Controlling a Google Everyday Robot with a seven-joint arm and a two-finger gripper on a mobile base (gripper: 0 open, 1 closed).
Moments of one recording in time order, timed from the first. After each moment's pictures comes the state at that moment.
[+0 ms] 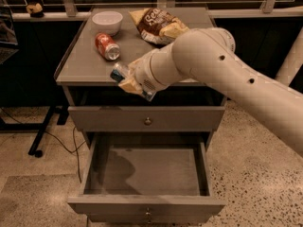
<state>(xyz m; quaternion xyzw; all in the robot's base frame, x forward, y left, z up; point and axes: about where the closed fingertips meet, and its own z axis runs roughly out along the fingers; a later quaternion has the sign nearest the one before) 0.584 0.051 0.863 -0.54 0.72 0.14 0.42</state>
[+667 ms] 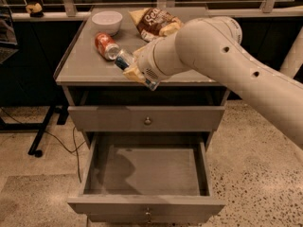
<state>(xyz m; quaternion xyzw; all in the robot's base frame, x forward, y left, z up) 0.604 0.036 0.891 -0.51 0.73 0.11 0.44</state>
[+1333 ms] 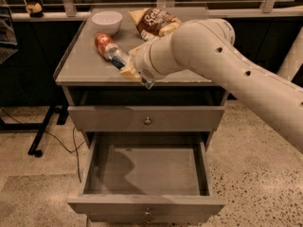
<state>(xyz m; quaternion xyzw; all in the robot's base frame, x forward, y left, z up) 0.614 0.046 0.889 -0.52 0.71 0.11 0.45</state>
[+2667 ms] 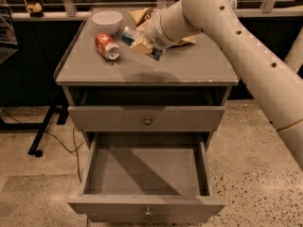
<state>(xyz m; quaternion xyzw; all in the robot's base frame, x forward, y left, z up) 0.704 0.020 0.913 -0.57 0.68 0.11 0.44</state>
